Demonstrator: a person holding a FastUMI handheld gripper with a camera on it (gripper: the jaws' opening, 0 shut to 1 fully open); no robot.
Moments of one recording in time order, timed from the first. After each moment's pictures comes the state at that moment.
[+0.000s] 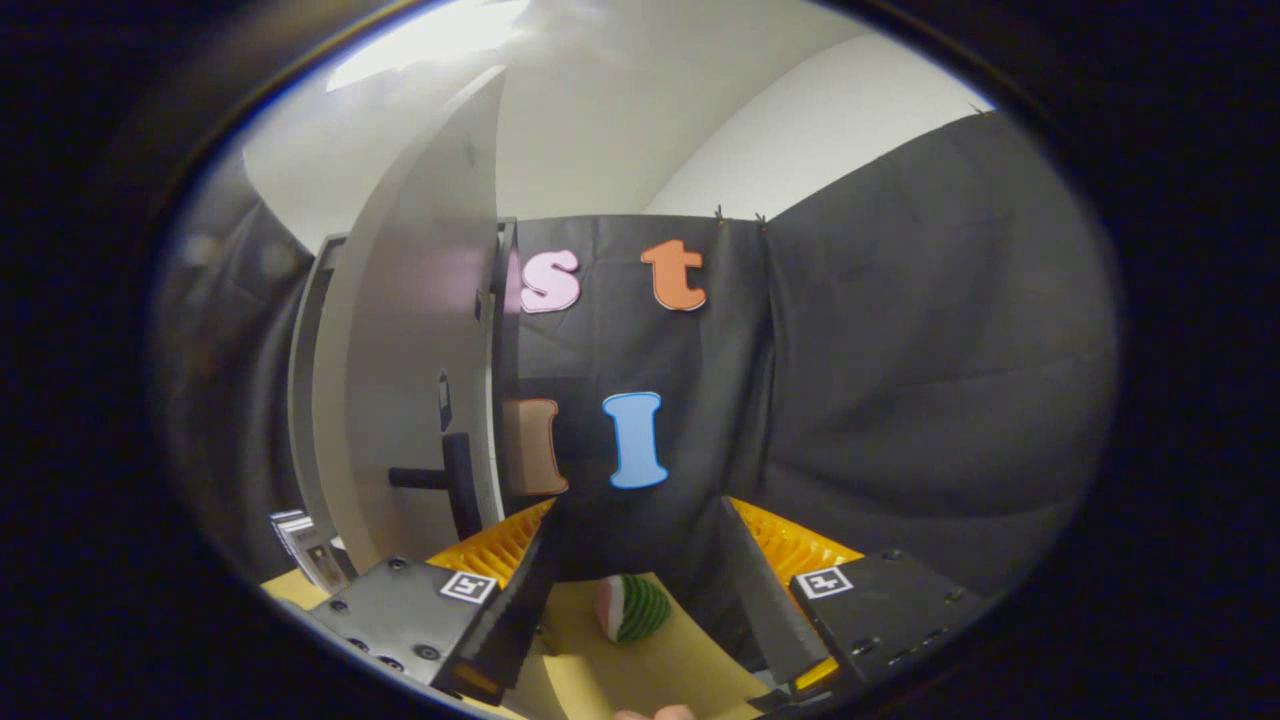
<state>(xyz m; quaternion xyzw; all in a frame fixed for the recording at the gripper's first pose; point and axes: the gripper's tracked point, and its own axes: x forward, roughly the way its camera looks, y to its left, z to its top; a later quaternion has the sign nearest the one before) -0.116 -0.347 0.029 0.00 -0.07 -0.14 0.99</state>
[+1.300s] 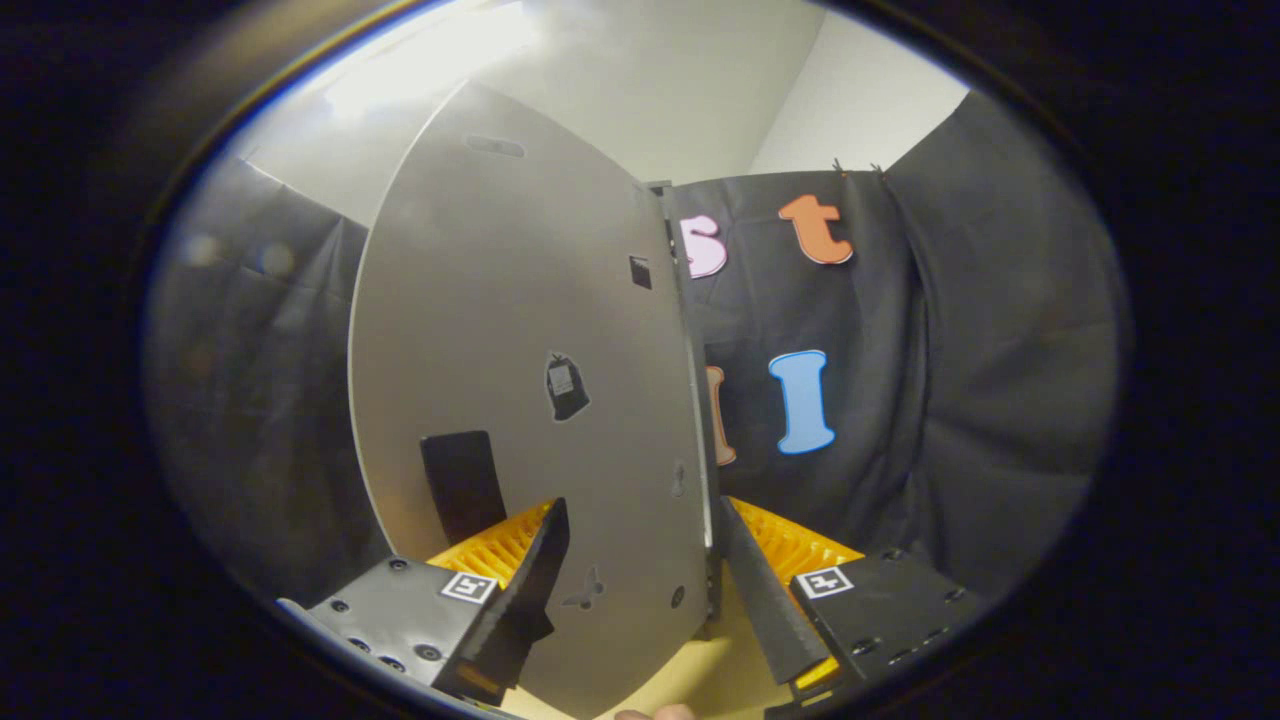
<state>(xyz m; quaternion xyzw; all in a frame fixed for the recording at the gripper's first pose) -0.087 -0.157 0.002 0.03 -0.02 0.06 1.00</state>
